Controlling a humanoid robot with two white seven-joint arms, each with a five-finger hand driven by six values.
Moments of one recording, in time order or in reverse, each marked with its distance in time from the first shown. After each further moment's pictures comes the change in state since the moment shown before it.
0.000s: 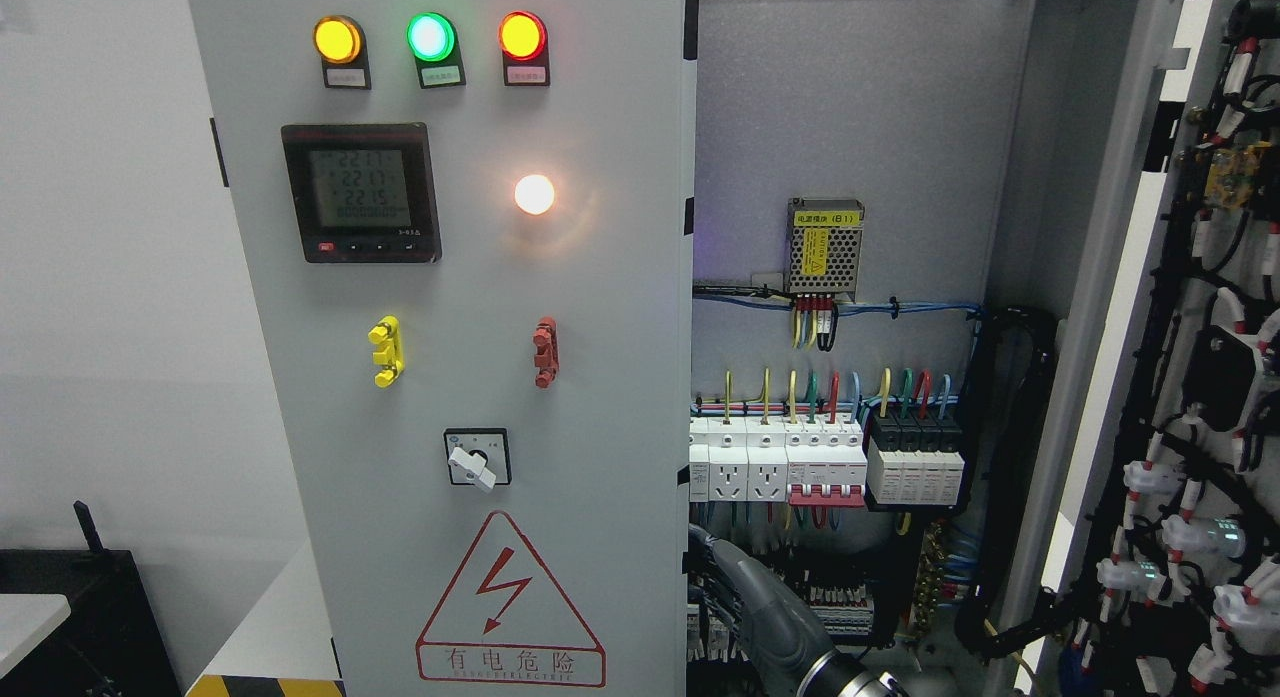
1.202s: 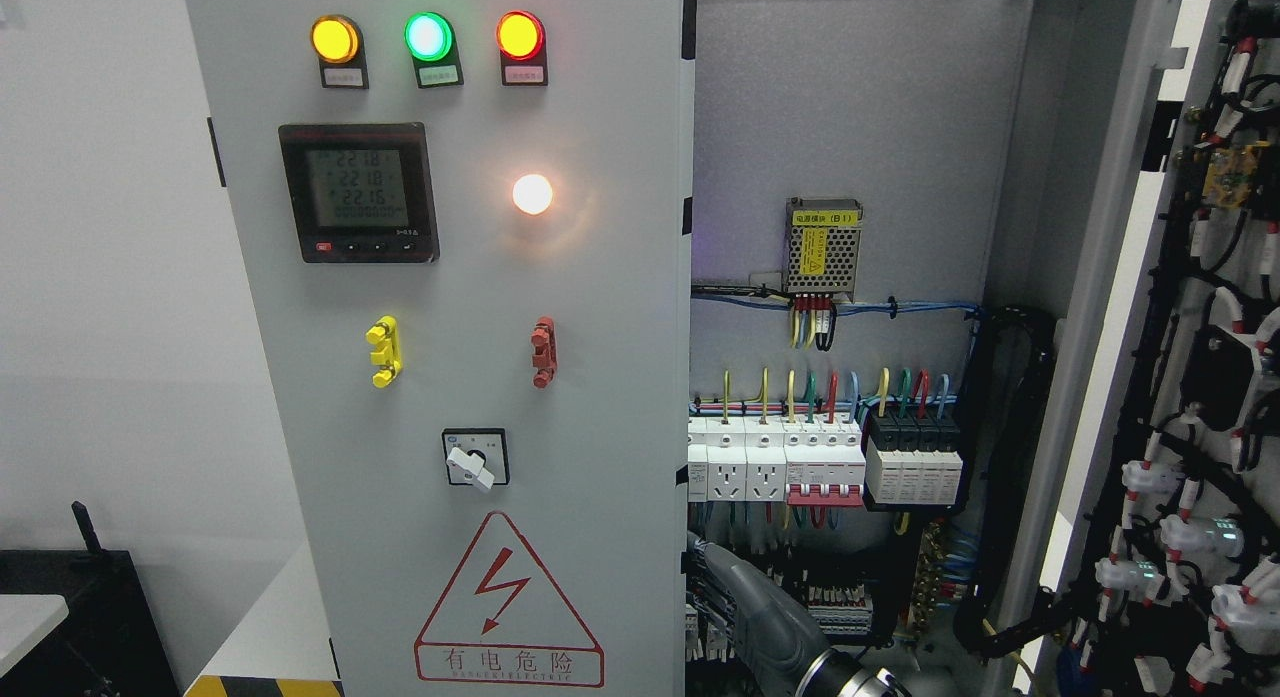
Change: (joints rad) left arm 0.000 0.000 0.000 0.000 0.000 0.000 0.003; right arm -0.009 -0.006 0.004 0.001 -0.001 0.002 0.060
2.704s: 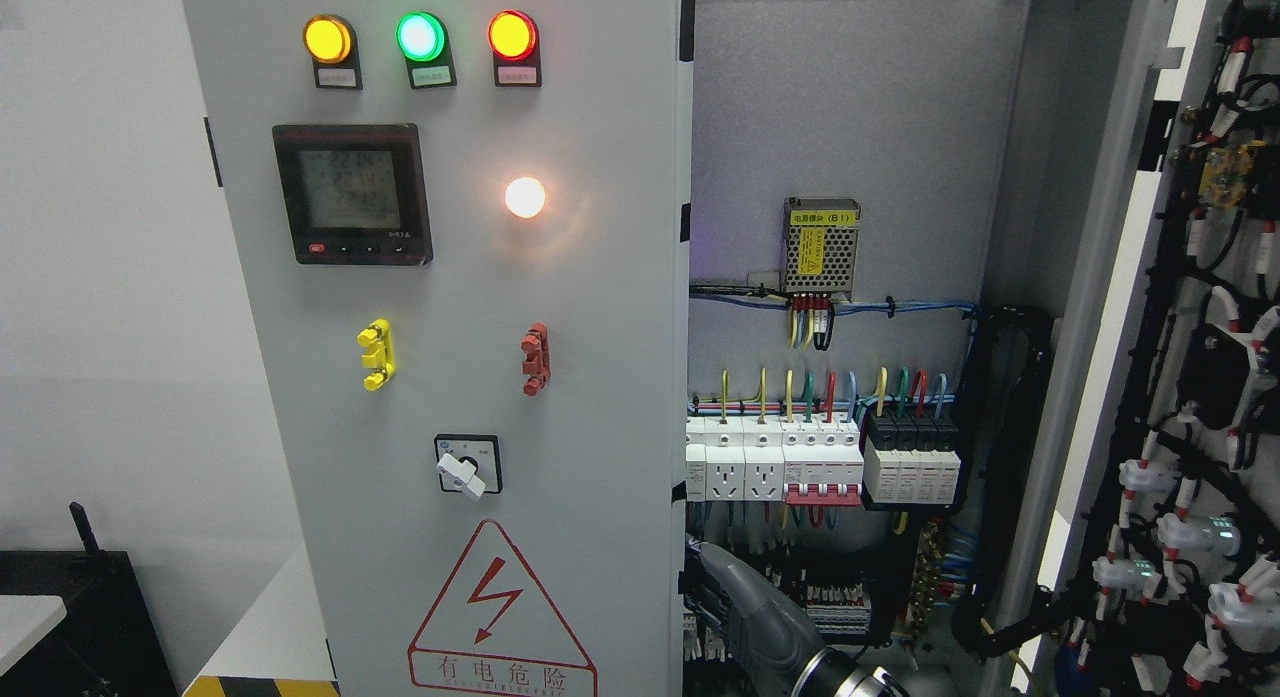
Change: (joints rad) left arm 0.000 0.000 0.000 0.000 0.000 0.000 0.001; right arm -0.001 0.000 0.008 -0.007 -0.025 0.001 0.017
